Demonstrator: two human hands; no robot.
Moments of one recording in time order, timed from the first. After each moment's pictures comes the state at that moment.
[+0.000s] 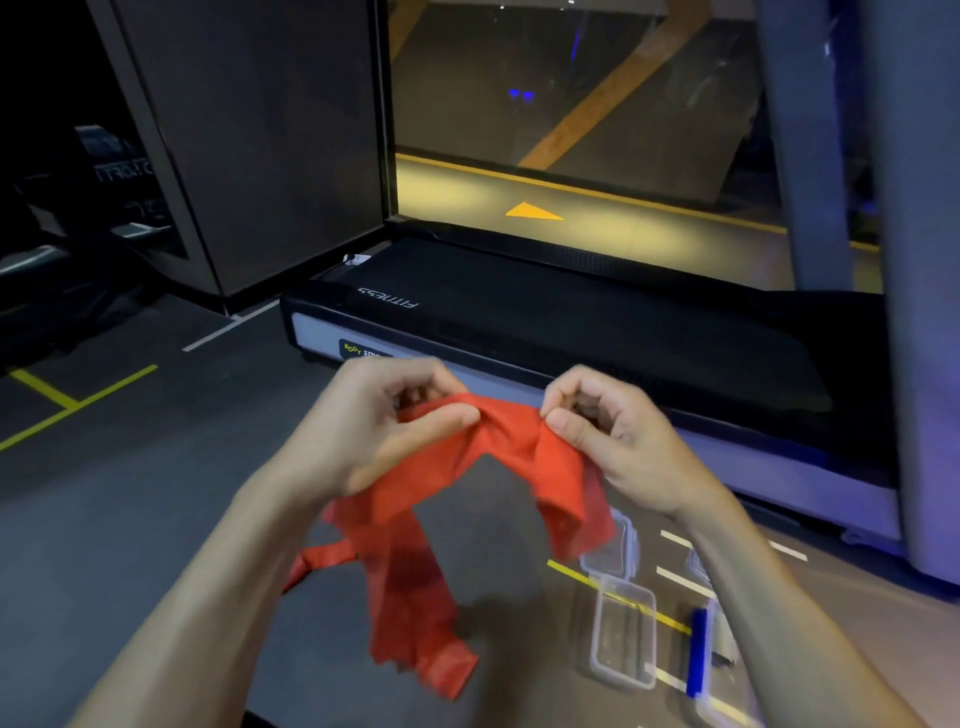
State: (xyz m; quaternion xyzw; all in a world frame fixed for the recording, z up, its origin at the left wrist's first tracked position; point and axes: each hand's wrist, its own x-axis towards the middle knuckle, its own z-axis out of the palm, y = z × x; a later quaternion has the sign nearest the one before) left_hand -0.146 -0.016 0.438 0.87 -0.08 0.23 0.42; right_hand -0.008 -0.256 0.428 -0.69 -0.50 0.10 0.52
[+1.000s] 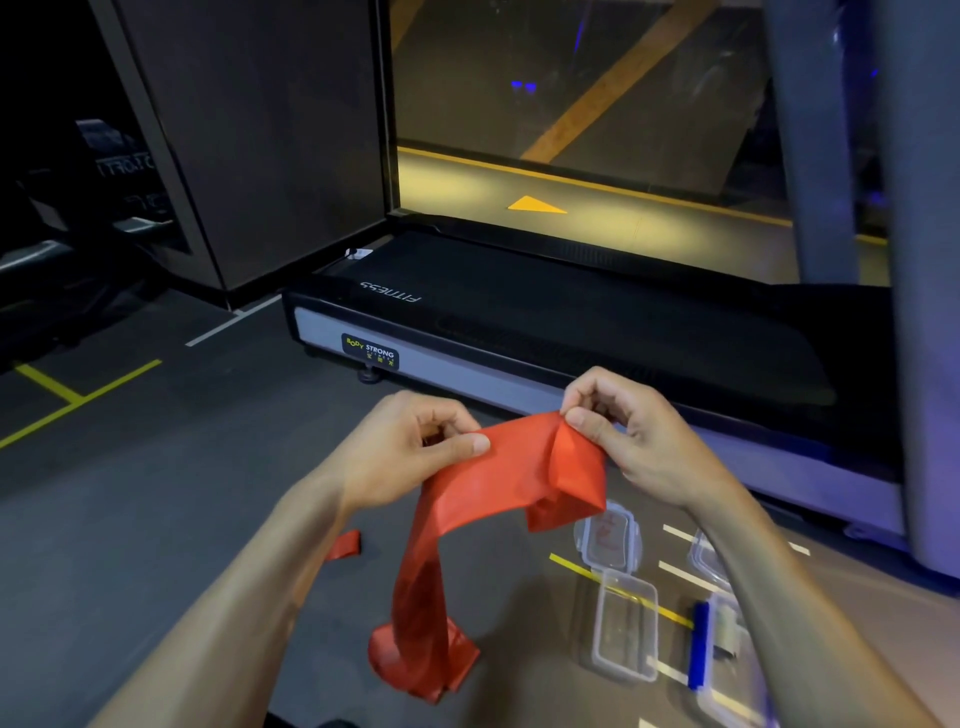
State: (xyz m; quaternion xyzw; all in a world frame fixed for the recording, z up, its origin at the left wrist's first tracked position) left_hand -0.132 -0.026 0.402 0.85 -0.04 0.10 0.51; right_hand 0.000 -0.269 0.426 -0.75 -0.48 0.07 0.45
